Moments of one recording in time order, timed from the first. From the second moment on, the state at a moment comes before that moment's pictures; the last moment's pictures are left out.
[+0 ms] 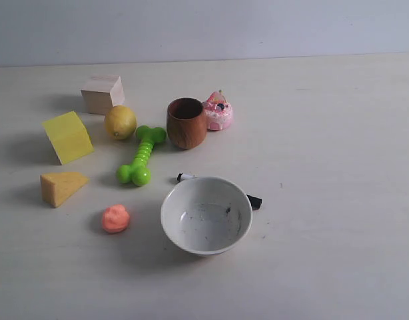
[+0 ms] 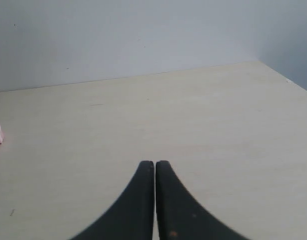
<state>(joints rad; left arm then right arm) -0.03 0.00 0.00 -0.02 -0.03 0.07 -0.12 0.03 0.00 0.04 0.30 0.01</state>
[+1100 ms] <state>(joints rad) -0.03 0.12 -0.37 -0.01 0.14 0.17 -0.12 0.03 0.00 0.04 0.30 0.01</state>
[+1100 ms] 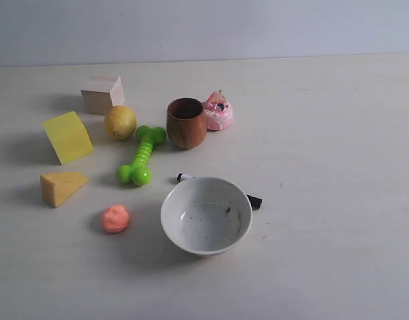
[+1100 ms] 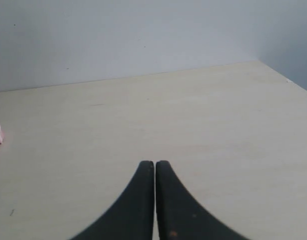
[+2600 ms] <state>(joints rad) -0.12 0.86 -0.71 -0.83 0.94 1.04 -0.12 0.03 0.00 0.04 0.30 0.01</state>
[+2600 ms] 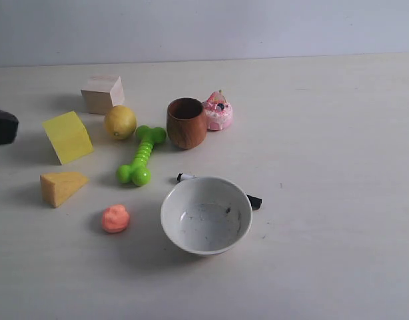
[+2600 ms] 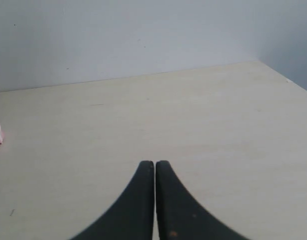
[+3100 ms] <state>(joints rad) -0.44 1.11 -0.71 -0.67 0.85 0.94 -0.12 0.03 0.00 0.04 0.30 0.01</state>
